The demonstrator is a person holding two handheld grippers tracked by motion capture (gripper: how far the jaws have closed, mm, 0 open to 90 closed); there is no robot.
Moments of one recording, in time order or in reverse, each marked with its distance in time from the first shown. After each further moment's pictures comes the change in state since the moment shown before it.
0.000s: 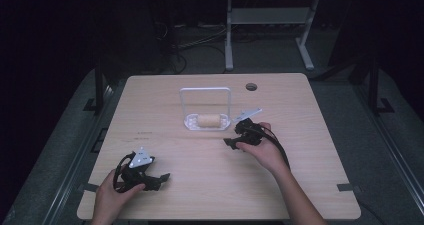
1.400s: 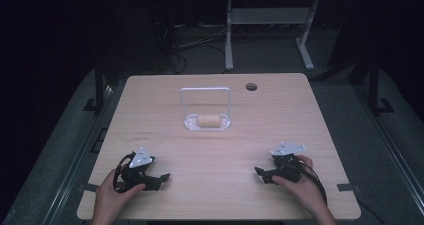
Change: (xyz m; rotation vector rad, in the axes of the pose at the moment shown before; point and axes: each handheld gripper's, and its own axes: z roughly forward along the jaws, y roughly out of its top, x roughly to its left) left arm 0.000 0.000 0.000 0.001 0.000 0.005; right arm 0.003 -0.121 -0.062 -0.044 -0.105 0.092
